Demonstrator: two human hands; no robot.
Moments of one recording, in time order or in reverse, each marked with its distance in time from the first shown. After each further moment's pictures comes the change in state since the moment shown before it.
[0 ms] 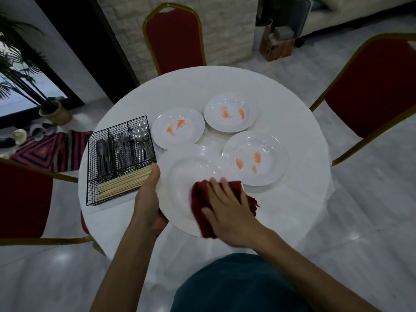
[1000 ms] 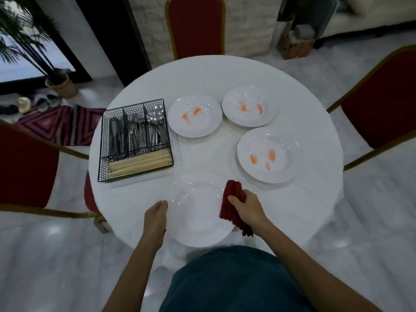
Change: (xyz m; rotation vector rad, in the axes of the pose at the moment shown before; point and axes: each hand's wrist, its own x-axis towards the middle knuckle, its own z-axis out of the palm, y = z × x) left_hand 0.028 -0.072 -0.118 0.474 0.435 -0.130; right_hand 0.044 0.046 0.064 0.909 0.149 0.557
